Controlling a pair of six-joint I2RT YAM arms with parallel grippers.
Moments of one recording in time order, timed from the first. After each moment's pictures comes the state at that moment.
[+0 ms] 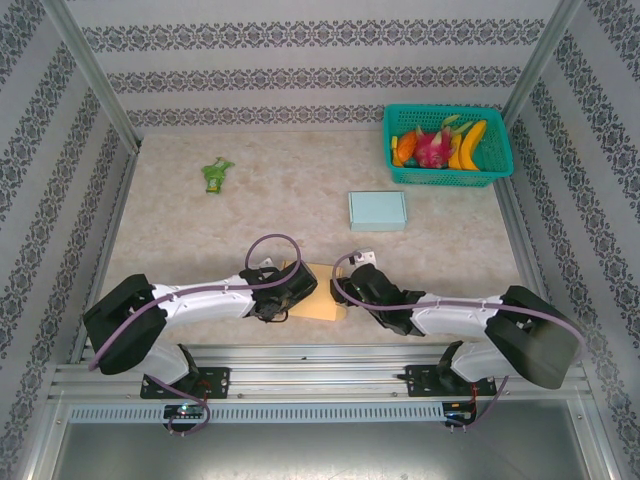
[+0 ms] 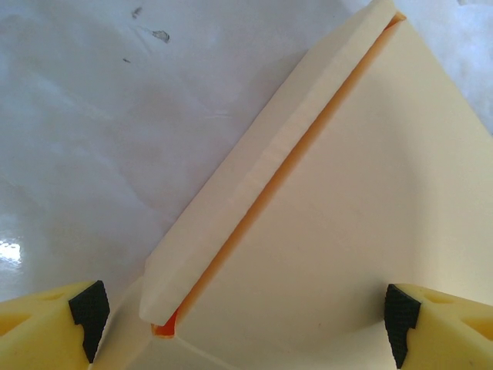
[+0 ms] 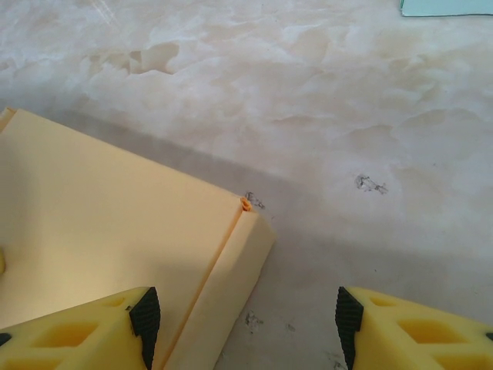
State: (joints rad) left arm -0.94 1.49 0.78 -0.50 -0.28 -1.54; right arm 0.89 1.33 0.39 0.22 0.24 0.60
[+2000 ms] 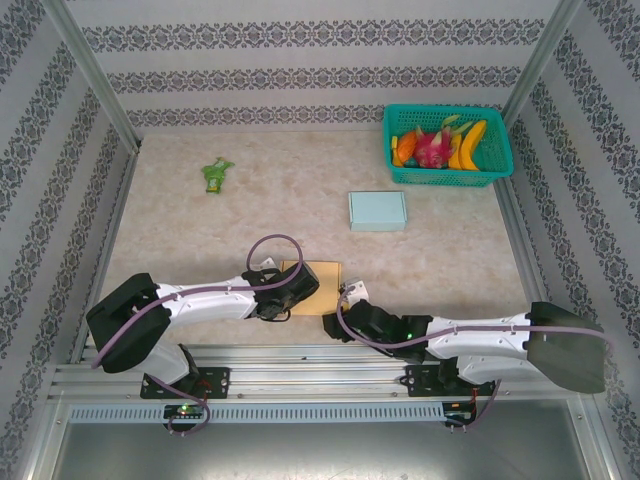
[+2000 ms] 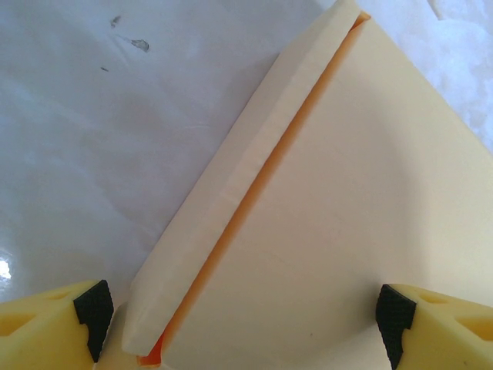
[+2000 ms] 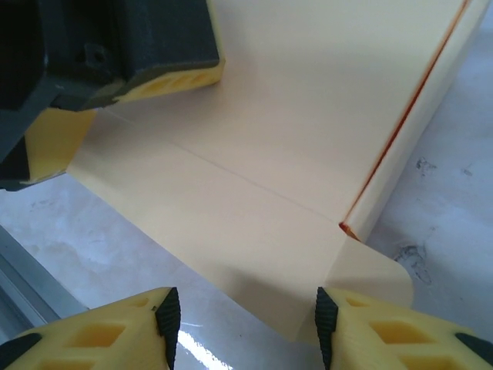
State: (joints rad) left arm -0.96 1.51 0.77 -0.45 -0.31 -1.55; right arm 1.21 1.14 0.31 0.12 0.29 0.74
